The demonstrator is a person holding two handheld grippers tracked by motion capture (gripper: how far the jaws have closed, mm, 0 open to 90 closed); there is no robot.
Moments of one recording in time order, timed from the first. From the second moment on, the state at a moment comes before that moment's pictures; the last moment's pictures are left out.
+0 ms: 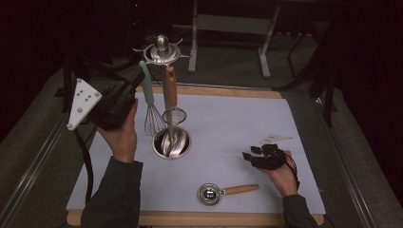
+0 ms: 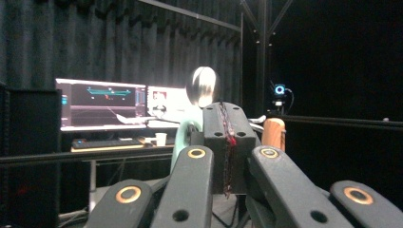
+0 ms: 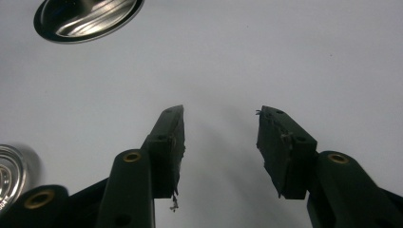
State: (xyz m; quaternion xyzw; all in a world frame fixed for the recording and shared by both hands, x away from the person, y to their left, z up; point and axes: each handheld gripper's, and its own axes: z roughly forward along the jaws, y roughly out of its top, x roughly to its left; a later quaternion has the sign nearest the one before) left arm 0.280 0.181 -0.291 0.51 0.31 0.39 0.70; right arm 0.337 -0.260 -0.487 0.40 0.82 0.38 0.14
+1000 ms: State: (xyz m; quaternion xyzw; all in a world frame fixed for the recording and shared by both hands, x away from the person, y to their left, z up) left arm 0.308 0.201 -0.284 0.52 0.35 0.41 0.66; right arm 0.337 -0.262 -0.489 0.40 0.82 0.38 0.13
